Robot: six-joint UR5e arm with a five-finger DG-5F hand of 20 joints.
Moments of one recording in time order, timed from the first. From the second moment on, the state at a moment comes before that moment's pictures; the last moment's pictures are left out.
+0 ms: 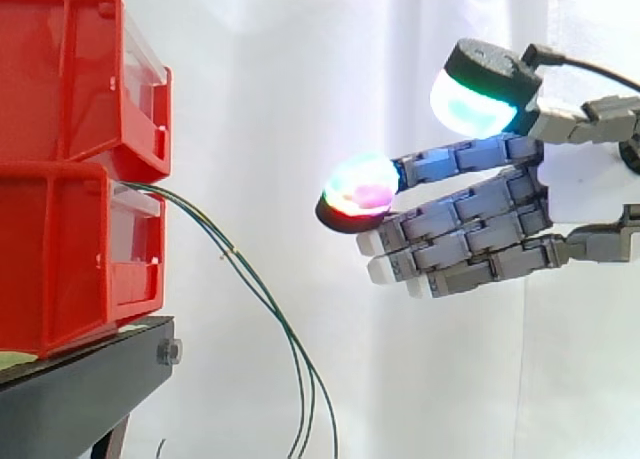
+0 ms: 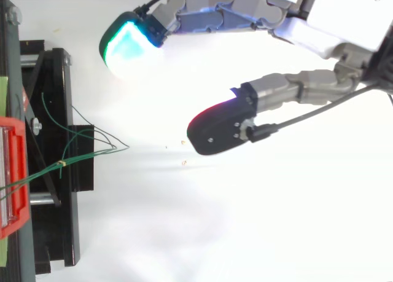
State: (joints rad) arm 0.14 -2.11 -1.38 -2.75 -1.13 -0.32
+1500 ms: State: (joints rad) arm 0.18 -2.39 -1.30 -2.40 -1.13 -0.39
